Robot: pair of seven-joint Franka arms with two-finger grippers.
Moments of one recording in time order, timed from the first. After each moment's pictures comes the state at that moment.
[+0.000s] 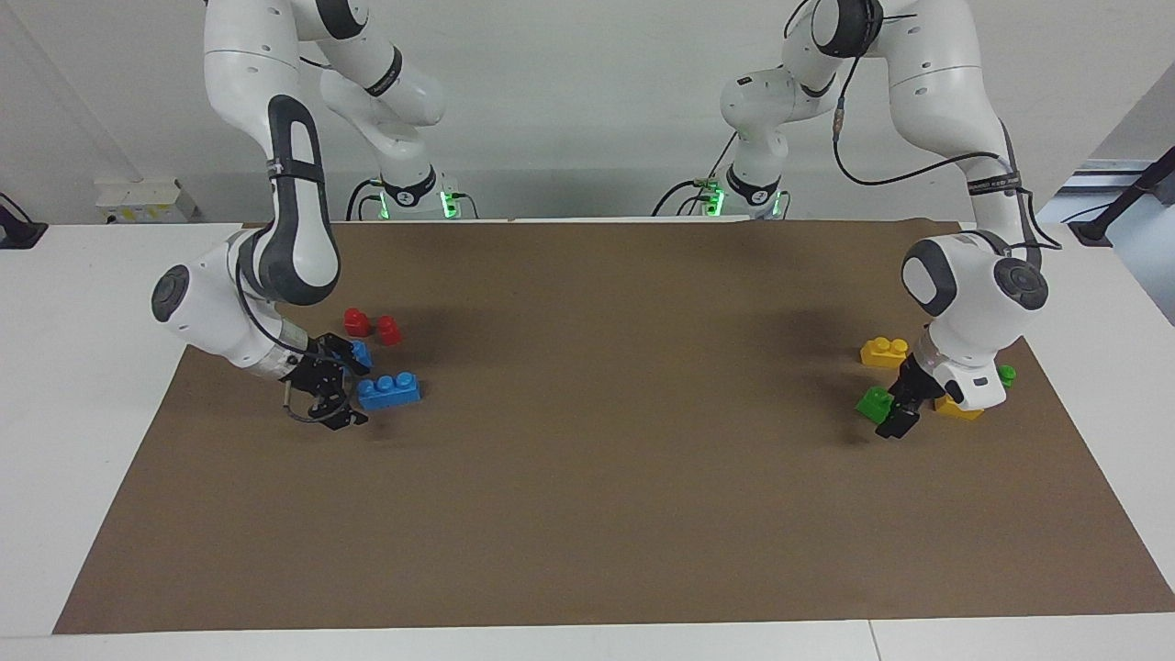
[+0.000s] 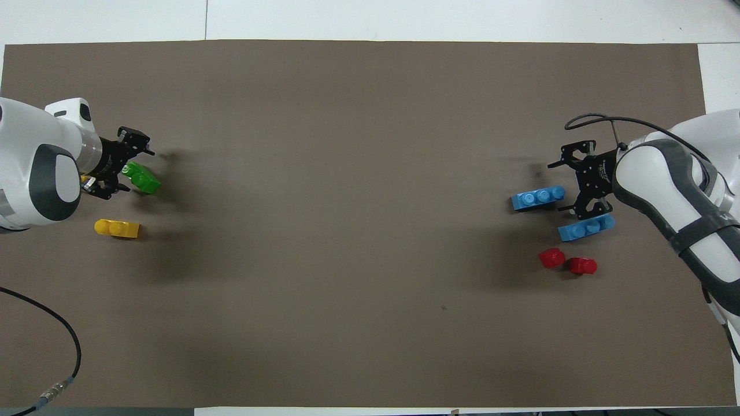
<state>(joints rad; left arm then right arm) 0.18 0.41 -0.11 -1.85 -0.02 2.29 -0.82 -0.24 0.34 0.13 -1.97 0.41 2.16 1.05</state>
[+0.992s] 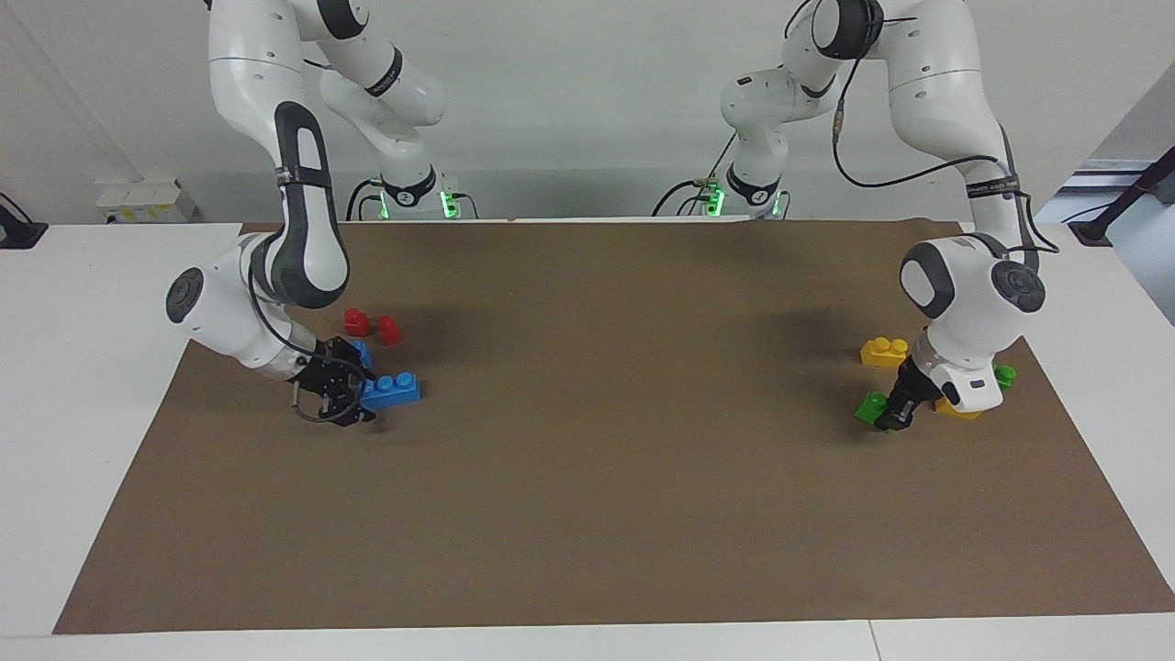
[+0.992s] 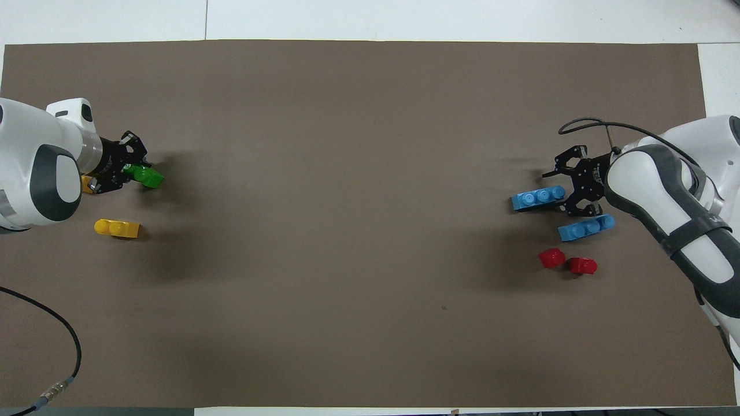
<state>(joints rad) 0.18 0.41 -0.11 -1.85 -0.02 2.29 -0.78 -0.23 0.34 0.13 -1.99 0.41 2.20 1.05</state>
